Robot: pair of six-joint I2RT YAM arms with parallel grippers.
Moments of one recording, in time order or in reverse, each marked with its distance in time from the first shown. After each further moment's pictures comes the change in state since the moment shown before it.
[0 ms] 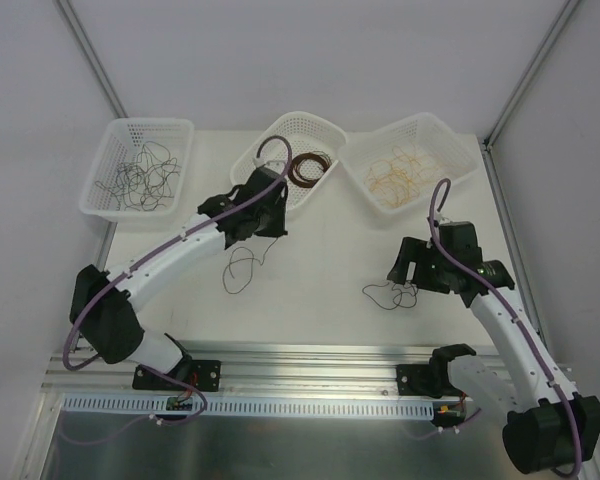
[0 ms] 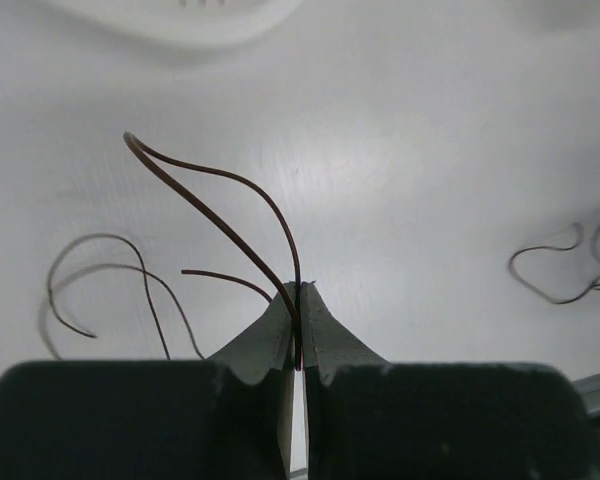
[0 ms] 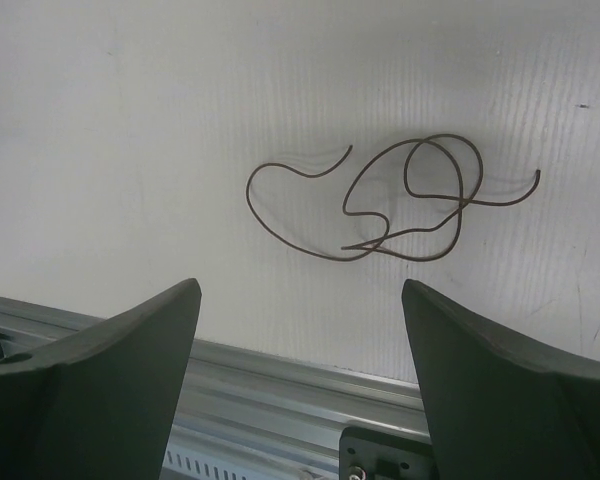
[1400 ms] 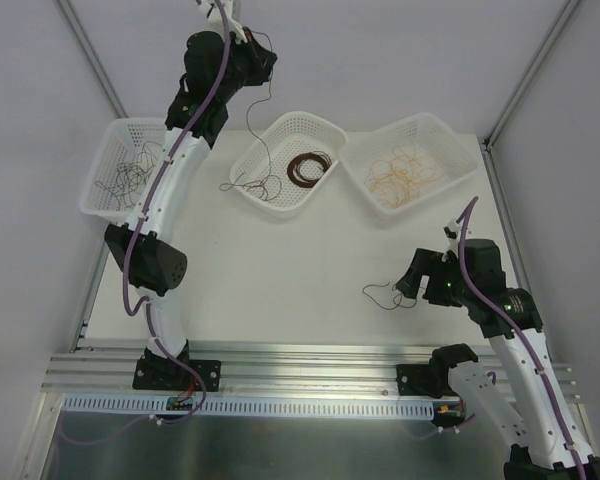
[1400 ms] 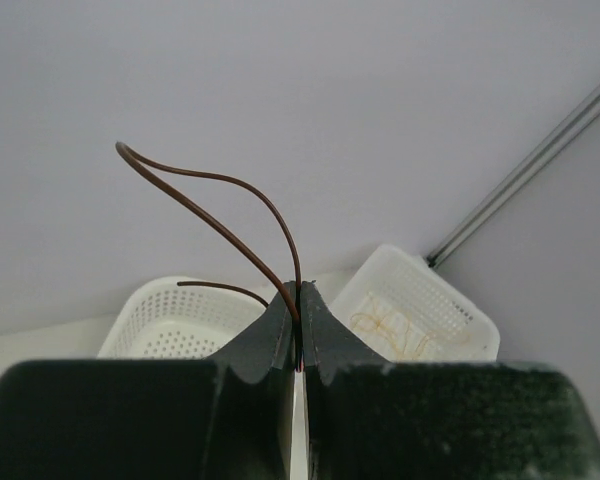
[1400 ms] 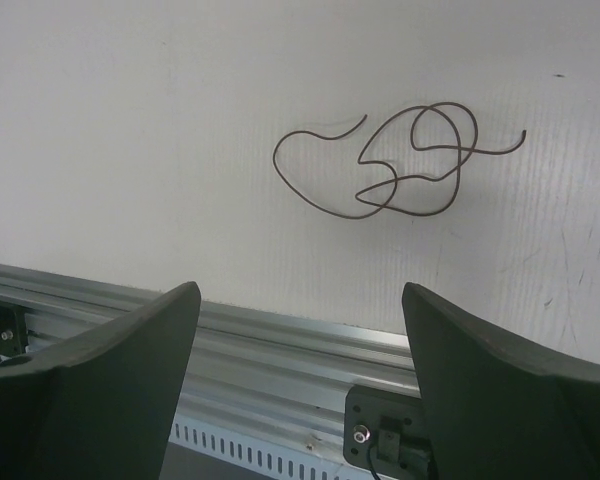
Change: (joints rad) left arm 0.376 0.424 1.106 0.344 0.287 0.161; right arm 0.020 -0.275 0.063 -0.197 0.006 0.013
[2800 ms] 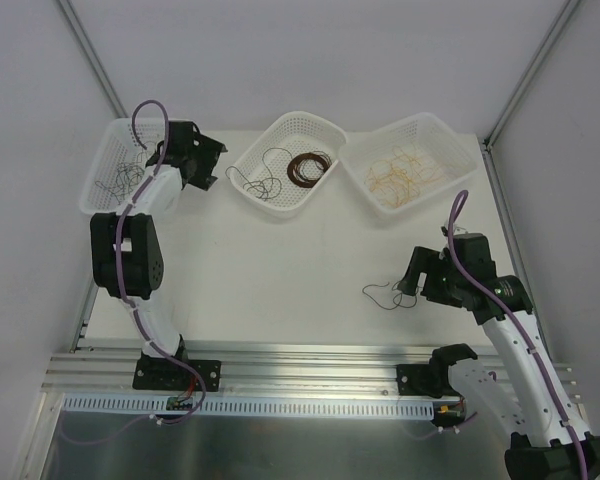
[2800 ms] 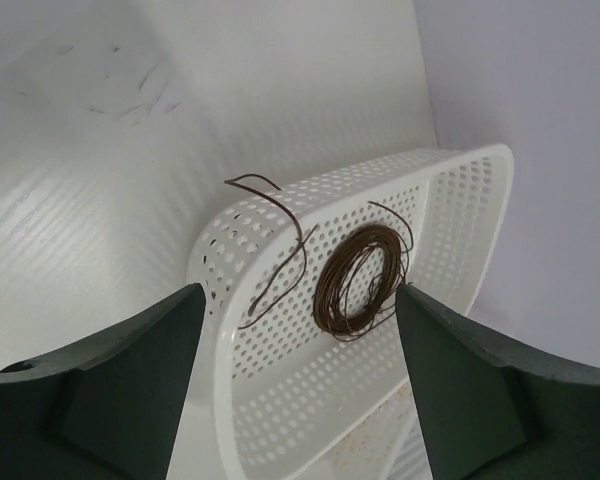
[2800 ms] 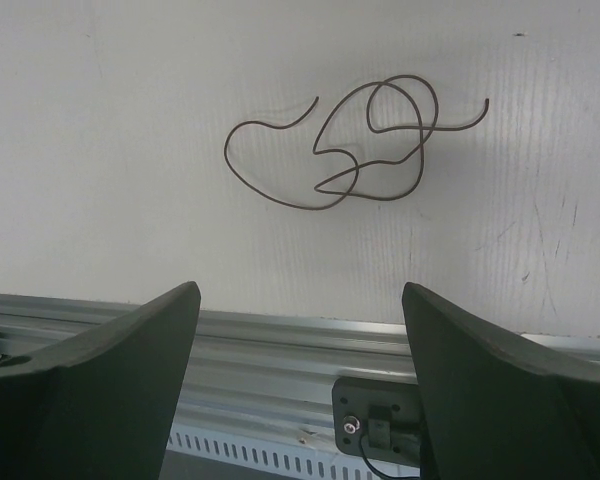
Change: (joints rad) left arm 0.282 -0.089 -0.814 -0.059 -0.100 -0.769; right arm 0.000 0.087 -0.016 -0.017 0.082 0.038
